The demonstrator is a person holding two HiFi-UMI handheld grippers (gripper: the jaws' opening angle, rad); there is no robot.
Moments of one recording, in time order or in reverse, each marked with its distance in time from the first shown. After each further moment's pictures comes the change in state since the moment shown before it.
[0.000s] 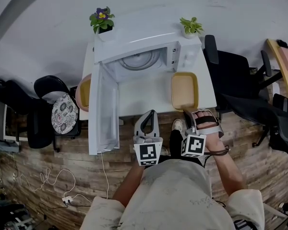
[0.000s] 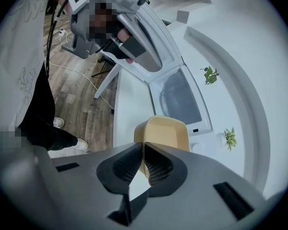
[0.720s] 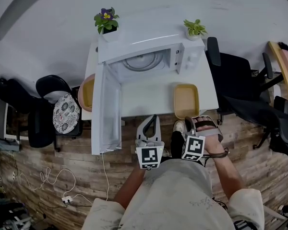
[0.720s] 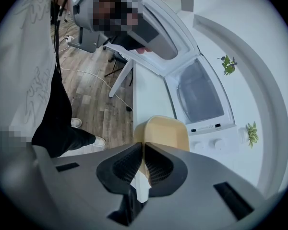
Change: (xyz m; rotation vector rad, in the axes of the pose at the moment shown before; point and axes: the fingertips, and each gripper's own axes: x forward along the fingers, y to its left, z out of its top) left arm -0.013 -0.001 -0.014 0.000 0.029 -0.016; right arm 0.006 0.046 -0.001 -0.014 0.054 0.194
